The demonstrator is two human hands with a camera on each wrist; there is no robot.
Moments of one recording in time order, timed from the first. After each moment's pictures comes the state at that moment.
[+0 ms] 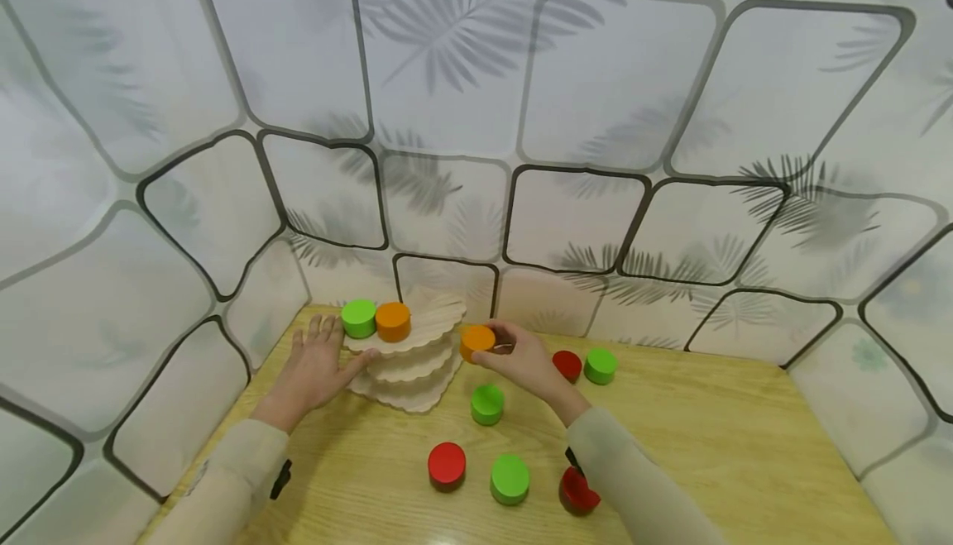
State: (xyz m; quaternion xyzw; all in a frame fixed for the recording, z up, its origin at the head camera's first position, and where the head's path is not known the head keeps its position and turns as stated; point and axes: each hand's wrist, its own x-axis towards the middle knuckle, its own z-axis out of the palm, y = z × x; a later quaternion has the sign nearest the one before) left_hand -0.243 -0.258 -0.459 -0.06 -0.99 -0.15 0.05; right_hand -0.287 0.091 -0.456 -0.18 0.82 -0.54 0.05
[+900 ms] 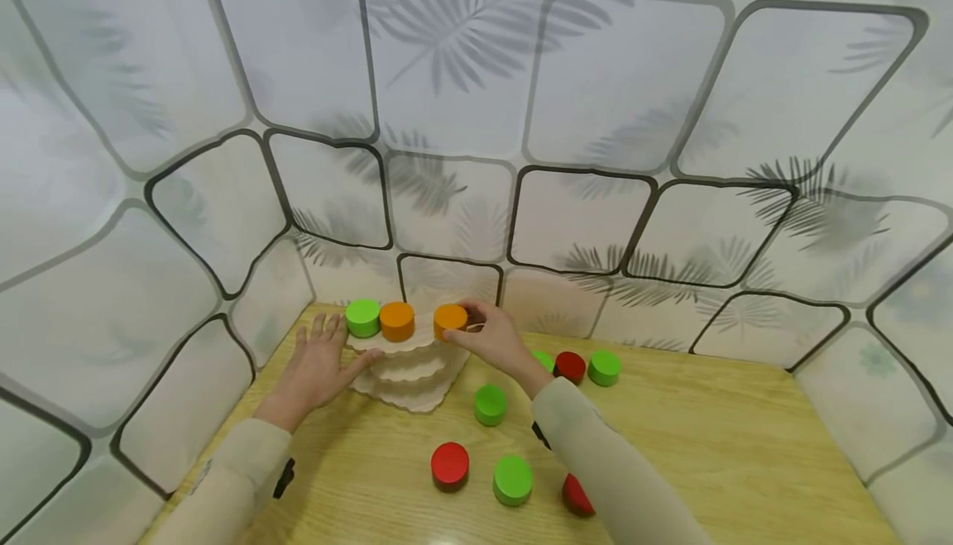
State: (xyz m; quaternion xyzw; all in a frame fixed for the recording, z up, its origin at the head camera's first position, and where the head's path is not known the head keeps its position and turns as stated) left_hand -0.244 -0.261 -0.462 -0.06 -0.98 -0.15 0.07; right_hand -0.308 0.042 -0.439 -0.21 0.82 -0.54 0.04
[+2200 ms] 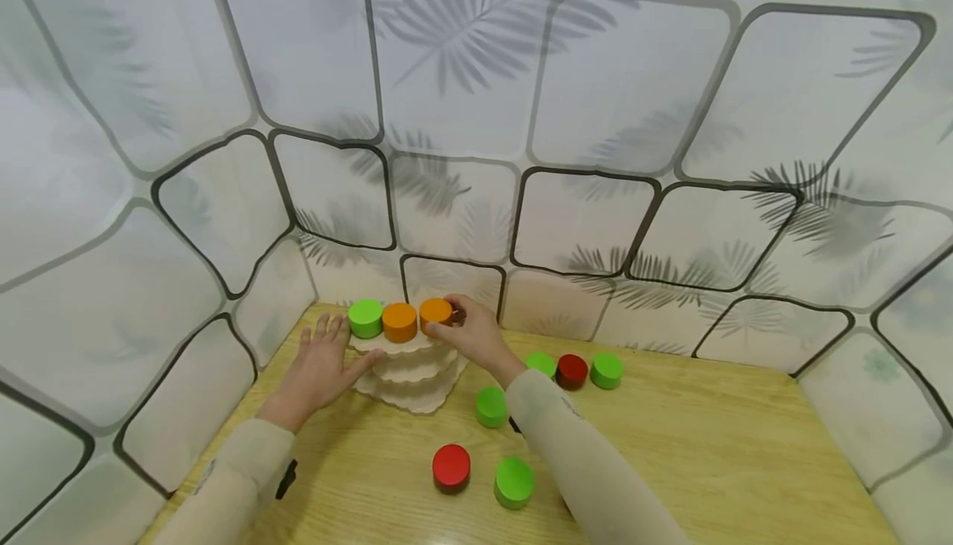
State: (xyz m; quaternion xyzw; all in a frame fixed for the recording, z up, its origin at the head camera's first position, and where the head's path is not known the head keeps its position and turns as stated) left_hand -0.242 -0.259 -0.460 -0.06 -0.98 -0.16 0.07; right_hand -0.316 0.006 -0.439 -0.20 0.84 -0.51 0.02
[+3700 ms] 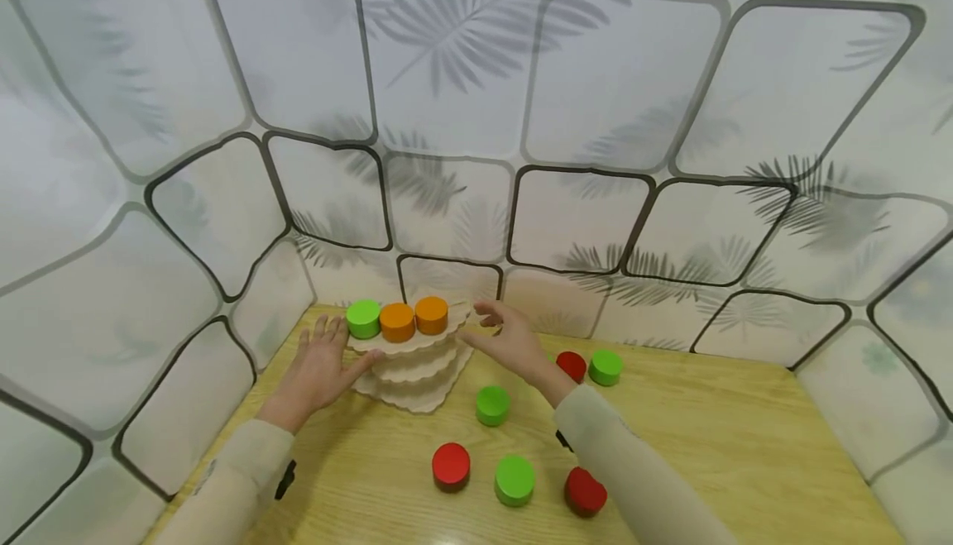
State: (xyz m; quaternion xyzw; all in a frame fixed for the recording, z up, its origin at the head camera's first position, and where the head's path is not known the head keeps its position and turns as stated) left_hand -0.242 -0.257 -0.459 -0.06 -0.98 -0.15 0.07; right_hand -0.296 0.066 -0.430 -0.20 0.85 -0.49 0.02
